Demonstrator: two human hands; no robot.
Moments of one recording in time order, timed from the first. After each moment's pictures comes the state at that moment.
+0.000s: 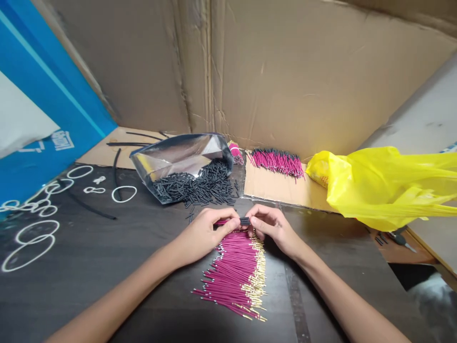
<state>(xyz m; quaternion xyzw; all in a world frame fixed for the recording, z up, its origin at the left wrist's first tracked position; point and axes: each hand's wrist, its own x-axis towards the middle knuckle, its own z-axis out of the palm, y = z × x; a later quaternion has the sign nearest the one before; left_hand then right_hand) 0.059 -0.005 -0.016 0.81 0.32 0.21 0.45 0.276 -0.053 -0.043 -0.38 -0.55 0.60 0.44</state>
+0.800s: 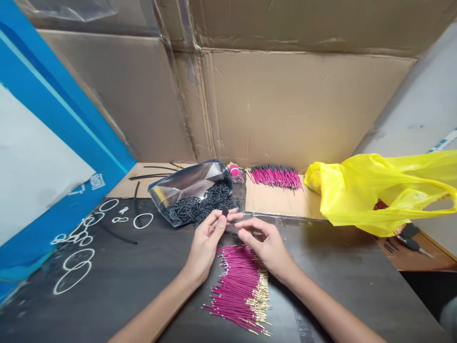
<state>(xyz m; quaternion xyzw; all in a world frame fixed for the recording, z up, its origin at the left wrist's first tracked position) 0.070 -0.017 -0.018 0.57 0.36 0.45 0.58 0.242 -0.056 -0.041 -0.45 -0.56 0.47 0.52</state>
